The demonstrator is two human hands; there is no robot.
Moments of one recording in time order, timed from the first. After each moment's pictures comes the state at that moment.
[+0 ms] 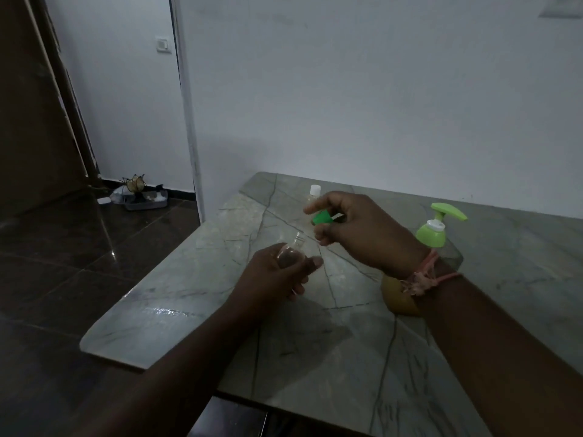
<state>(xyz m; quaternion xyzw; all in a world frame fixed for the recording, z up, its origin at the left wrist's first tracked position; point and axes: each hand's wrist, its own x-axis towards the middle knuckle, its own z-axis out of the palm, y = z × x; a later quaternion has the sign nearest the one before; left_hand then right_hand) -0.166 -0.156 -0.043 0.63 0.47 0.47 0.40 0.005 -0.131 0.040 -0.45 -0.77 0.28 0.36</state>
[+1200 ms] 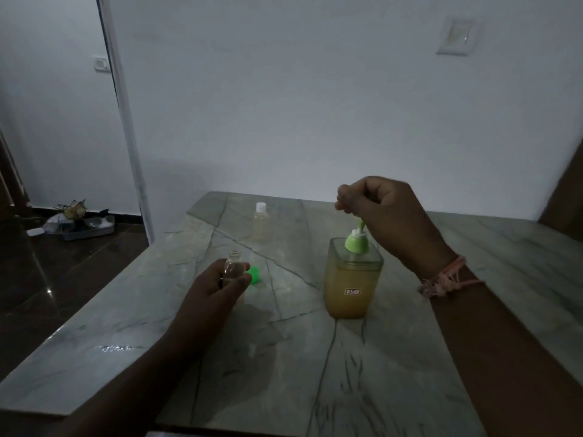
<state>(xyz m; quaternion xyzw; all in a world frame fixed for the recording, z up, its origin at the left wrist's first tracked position) -0.161 -0.169 -0.042 0.64 0.47 0.49 0.35 0.102 -0.171 0.085 -0.50 -0.68 0.13 0.51</state>
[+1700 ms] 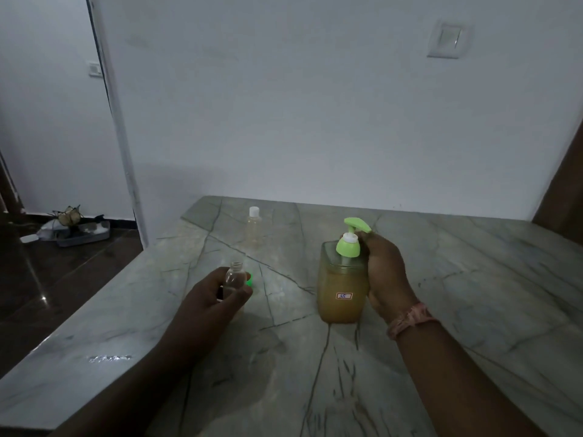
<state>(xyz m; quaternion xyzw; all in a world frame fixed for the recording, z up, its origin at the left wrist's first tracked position) -0.160 -0.163 -0.052 0.69 0.48 0.46 0.31 0.119 -0.136 -0.007 -0.50 -0.44 0.35 0.66</state>
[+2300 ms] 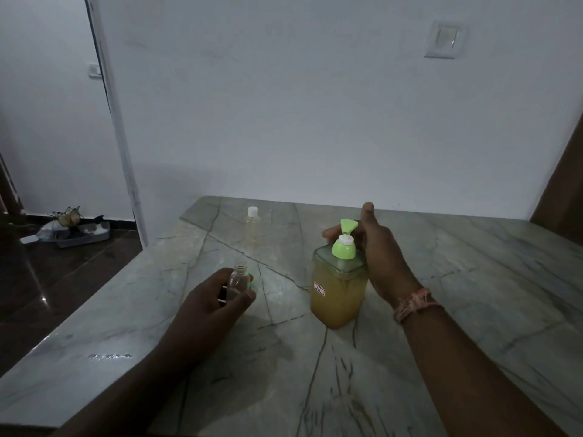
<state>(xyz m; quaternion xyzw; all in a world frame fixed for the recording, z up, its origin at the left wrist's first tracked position) -0.158 -0.168 -0.052 0.72 0.47 0.44 0.26 0.122 -0.138 0.017 -0.50 -0.57 0.32 0.56</state>
